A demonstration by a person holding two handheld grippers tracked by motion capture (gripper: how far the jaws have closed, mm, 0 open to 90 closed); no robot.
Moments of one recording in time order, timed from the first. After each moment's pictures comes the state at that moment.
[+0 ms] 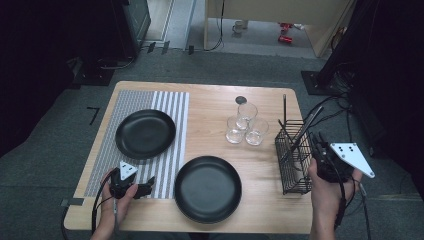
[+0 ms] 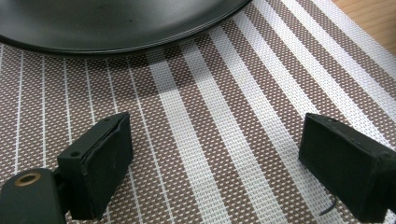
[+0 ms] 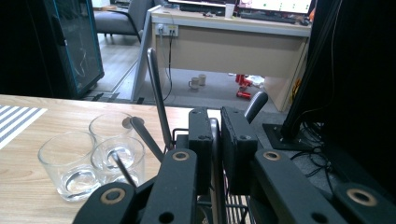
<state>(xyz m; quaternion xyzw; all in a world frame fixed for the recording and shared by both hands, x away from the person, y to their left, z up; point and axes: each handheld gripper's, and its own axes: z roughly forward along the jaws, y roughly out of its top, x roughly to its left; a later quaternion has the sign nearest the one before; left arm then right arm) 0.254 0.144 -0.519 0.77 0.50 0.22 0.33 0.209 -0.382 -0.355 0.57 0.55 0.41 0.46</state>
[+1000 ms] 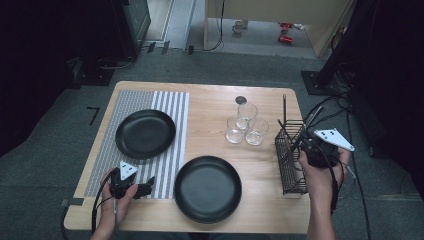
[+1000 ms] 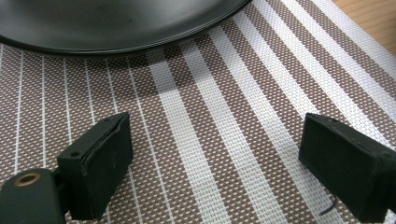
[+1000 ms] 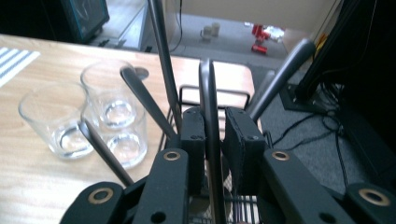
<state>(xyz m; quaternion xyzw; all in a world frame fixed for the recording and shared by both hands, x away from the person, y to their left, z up) 0.254 0.144 -0.519 0.77 0.50 0.22 0.33 0.252 -0.384 -0.376 0.60 0.61 0.34 0.38</state>
